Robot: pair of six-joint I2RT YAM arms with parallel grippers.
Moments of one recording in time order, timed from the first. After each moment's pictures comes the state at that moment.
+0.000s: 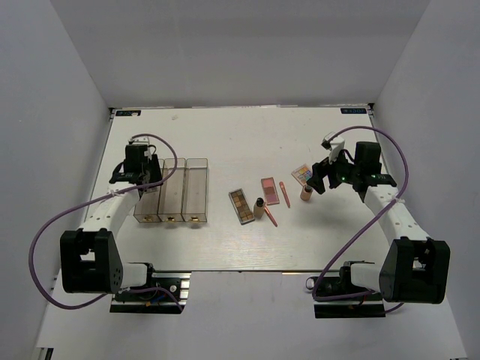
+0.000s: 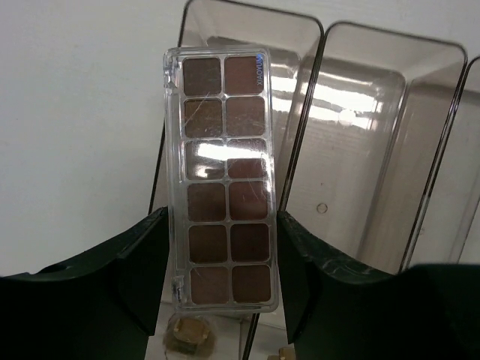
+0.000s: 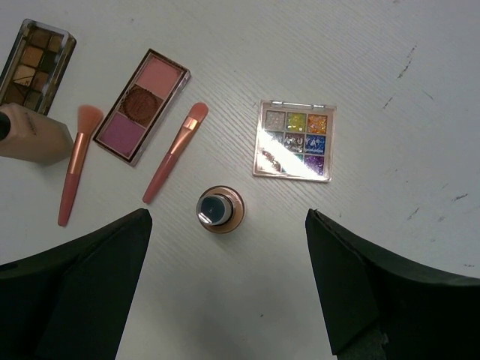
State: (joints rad) left arm -0.03 1.31 0.86 -0.34 -0.22 -0.15; right arm 0.01 1.23 0.83 -0.31 -0.62 -0.44
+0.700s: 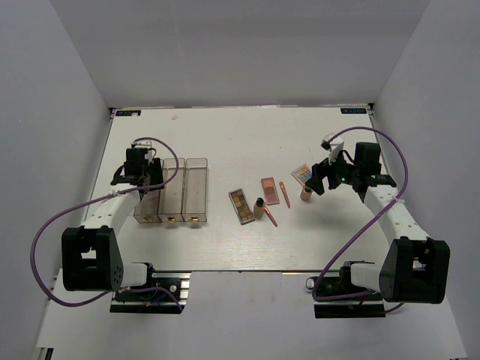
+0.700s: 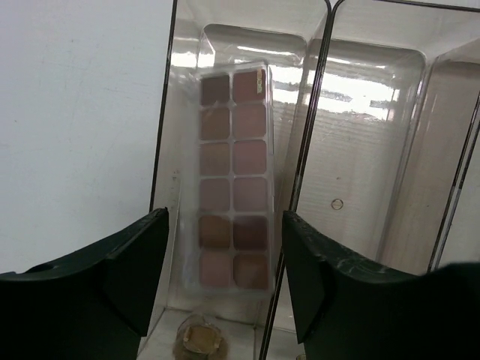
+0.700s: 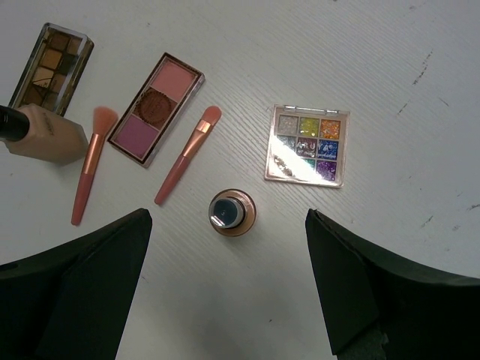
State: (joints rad) left arm -0.01 1.32 0.80 -0.30 -0.20 -0.07; right arm 0.01 1.23 0.82 -0.31 -0.66 -0.43
